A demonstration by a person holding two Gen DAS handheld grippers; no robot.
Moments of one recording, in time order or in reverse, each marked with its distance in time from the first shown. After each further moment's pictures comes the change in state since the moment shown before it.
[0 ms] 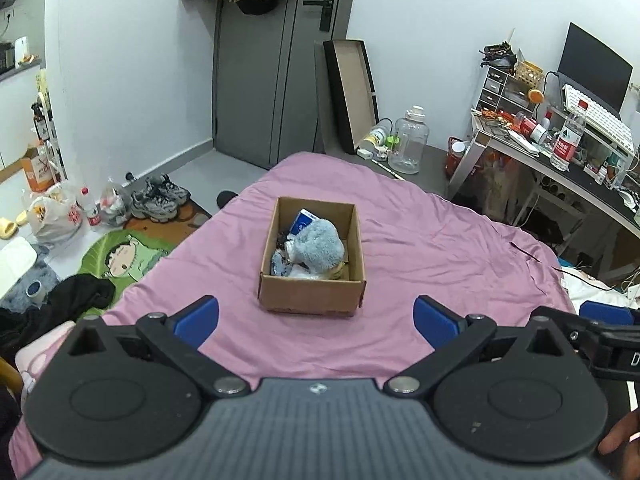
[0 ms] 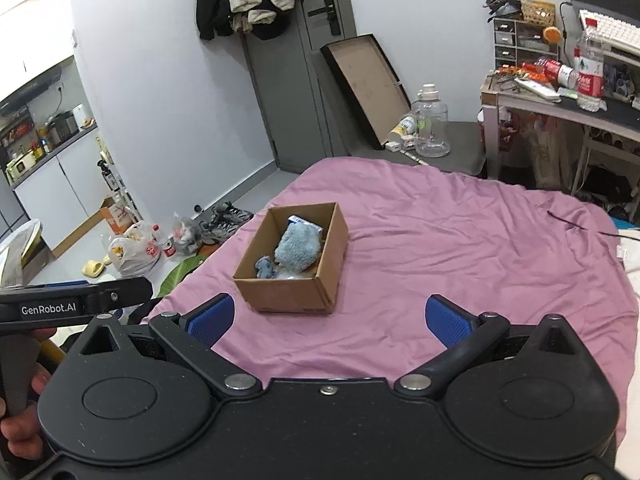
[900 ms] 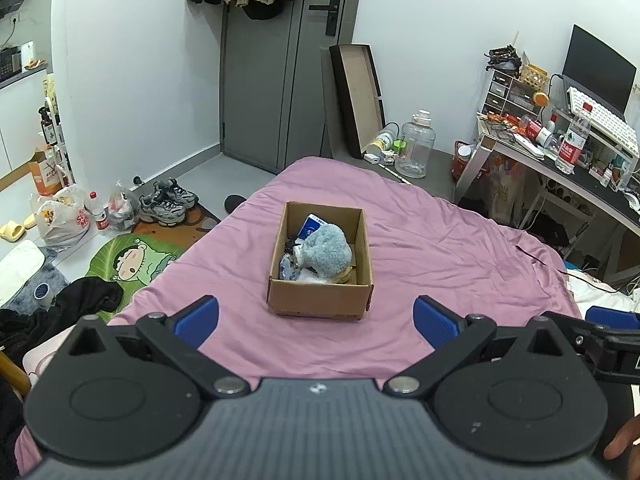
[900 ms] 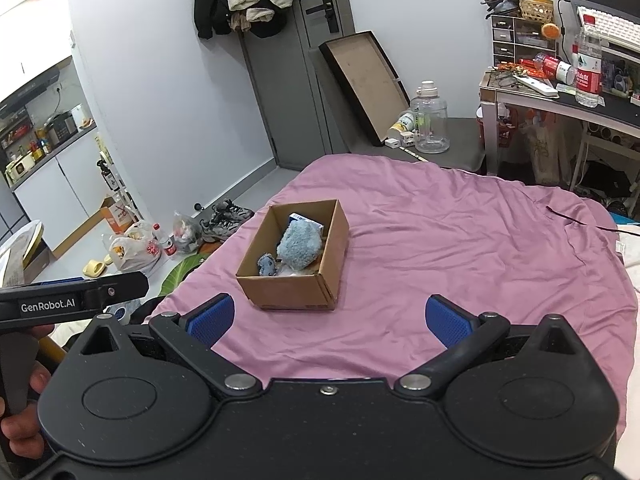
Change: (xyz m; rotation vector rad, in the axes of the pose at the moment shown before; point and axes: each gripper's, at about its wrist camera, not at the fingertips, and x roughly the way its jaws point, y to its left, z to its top) left arm -0.007 0.005 0.004 -0.001 -0.003 0.017; right arm -0.006 0.003 0.002 0.005 0.008 -0.008
